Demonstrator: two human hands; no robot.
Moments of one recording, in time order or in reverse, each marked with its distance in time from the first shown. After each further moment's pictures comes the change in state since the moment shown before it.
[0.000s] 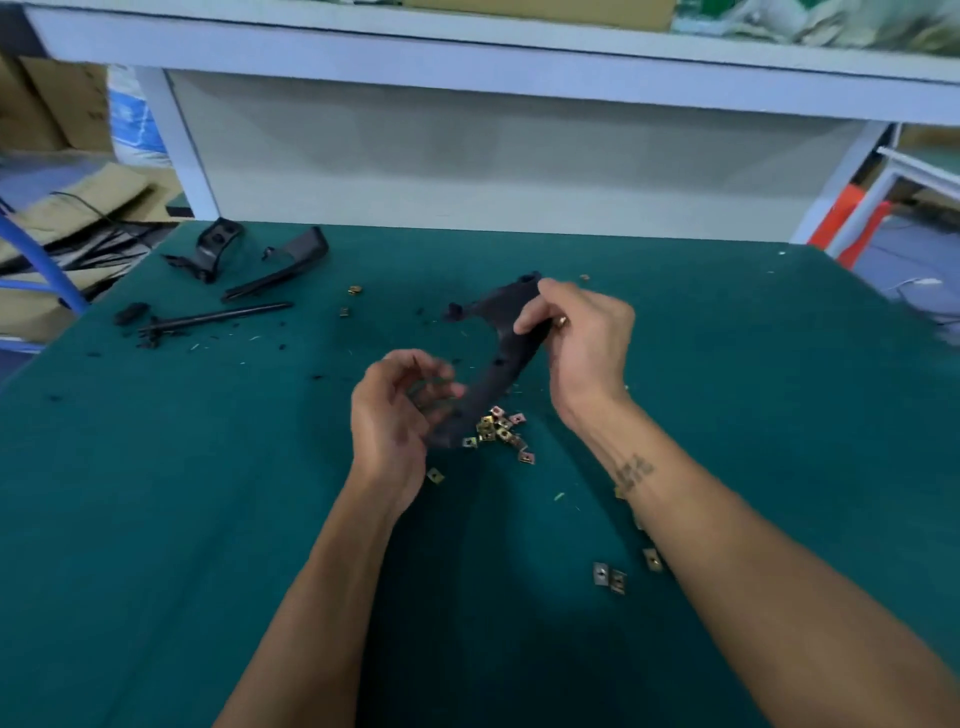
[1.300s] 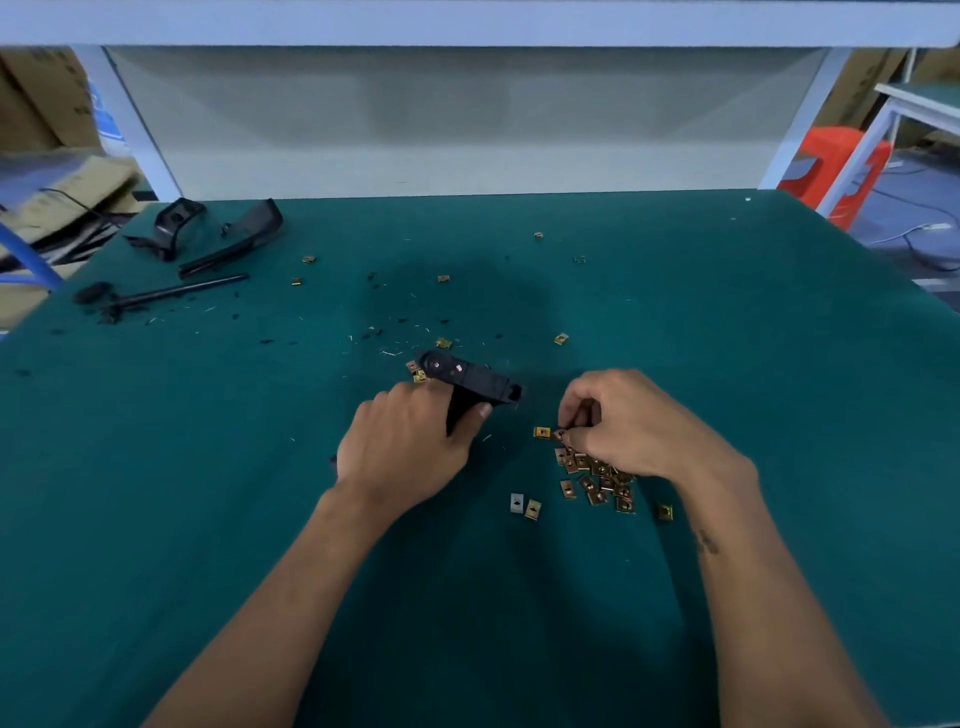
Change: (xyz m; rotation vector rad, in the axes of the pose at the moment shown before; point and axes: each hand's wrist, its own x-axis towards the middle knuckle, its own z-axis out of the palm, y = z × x) left_hand -0.064 -0.035 0.034 1.788 -0.228 0.511; right_hand -0.059 -0.029 -0.160 -1.191 -0.617 0.254
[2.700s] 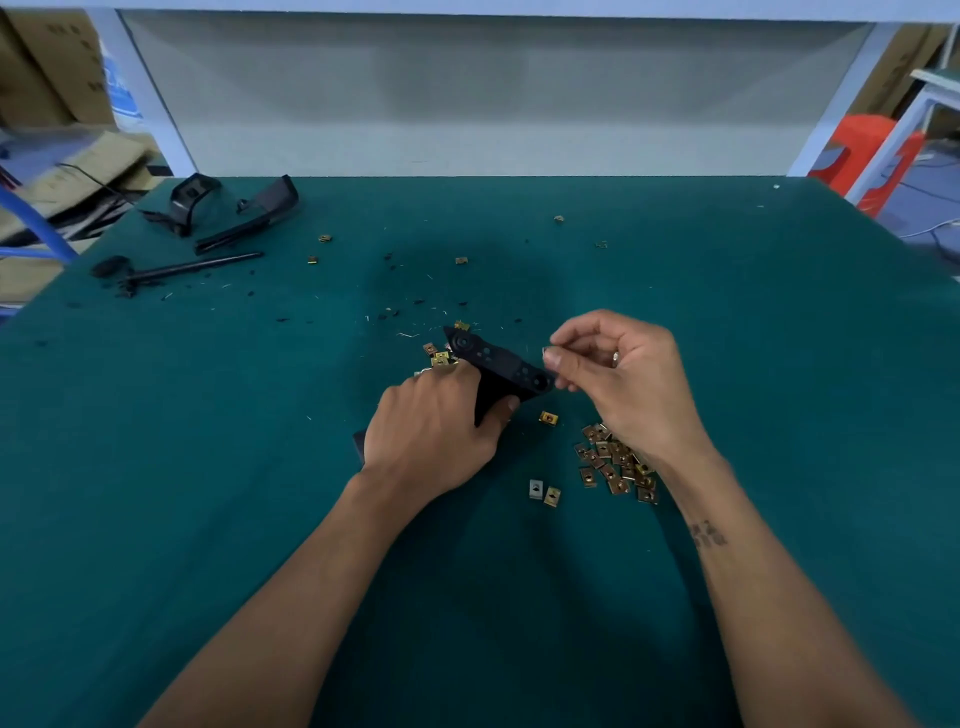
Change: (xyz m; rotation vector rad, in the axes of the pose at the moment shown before) left_hand -0.001 0.005 0.007 0.006 -0.042 -0.016; right_hand 0.003 -0.034 0.016 0.669 0.385 -0.189
